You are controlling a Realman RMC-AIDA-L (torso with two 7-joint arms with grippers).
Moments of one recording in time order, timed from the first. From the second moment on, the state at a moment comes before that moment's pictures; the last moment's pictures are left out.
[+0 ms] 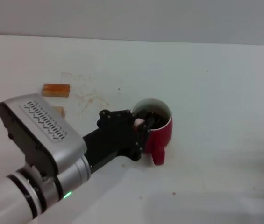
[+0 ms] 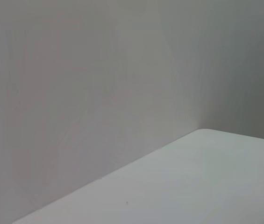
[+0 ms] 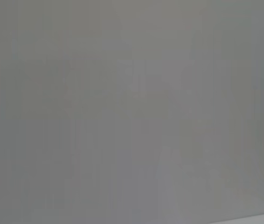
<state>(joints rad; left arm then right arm) -0.03 -1.81 -0.71 -1.53 2.89 0.16 -0.02 0.10 2.08 0.18 0.42 -1.56 -1.49 -0.04</state>
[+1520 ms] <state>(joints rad) -0.12 -1.87 -0.74 -1.46 2.89 0.12 0.03 0.09 2.08 0.17 0.42 -1.56 -1.48 -0.04</state>
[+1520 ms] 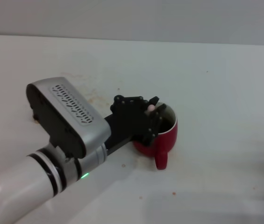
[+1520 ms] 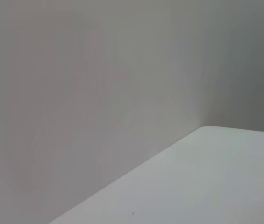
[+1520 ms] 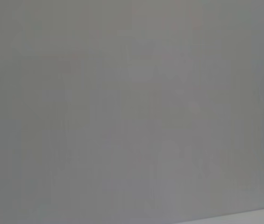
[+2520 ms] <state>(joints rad) -0.12 -1.91 -0.77 -1.42 2.89 0.12 0.07 0.10 2.08 0.16 0.42 -1.56 -1.48 -0.04</state>
